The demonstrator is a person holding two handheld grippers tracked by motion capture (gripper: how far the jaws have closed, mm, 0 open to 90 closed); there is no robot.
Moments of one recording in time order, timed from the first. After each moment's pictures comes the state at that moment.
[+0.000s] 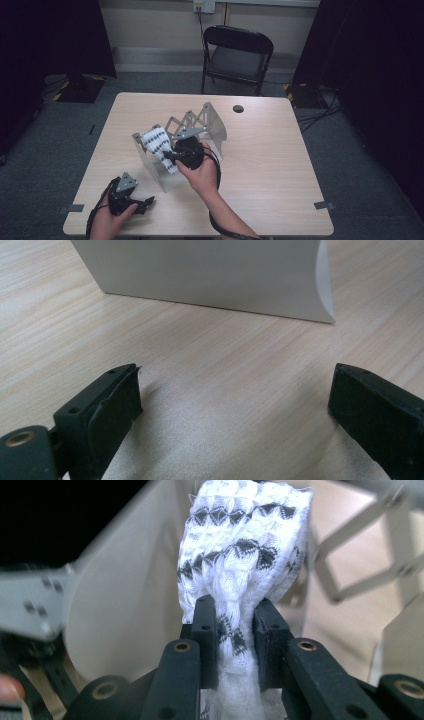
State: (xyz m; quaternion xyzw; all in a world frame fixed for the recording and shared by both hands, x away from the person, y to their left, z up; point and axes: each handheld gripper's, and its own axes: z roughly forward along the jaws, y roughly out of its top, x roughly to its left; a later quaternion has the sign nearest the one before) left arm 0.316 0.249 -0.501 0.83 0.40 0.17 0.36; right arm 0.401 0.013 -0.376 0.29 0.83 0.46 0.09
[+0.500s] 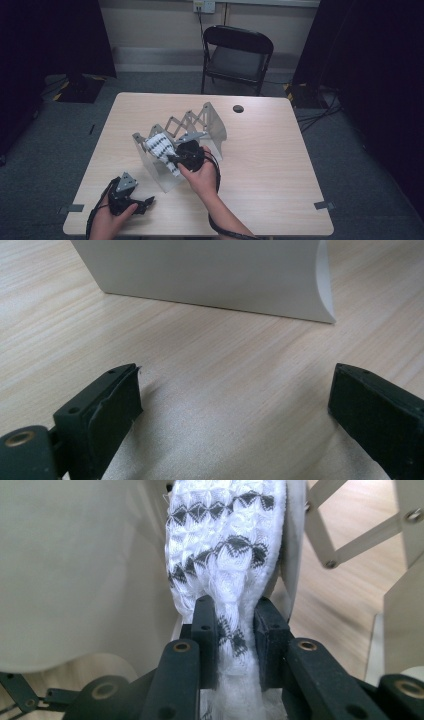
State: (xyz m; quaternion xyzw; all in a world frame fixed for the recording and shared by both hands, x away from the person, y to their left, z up) left arm 0.316 0.249 -0.501 0.83 0.40 0.17 0.36; right arm 0.409 0.012 -0.415 0.31 0.84 0.43 0.09
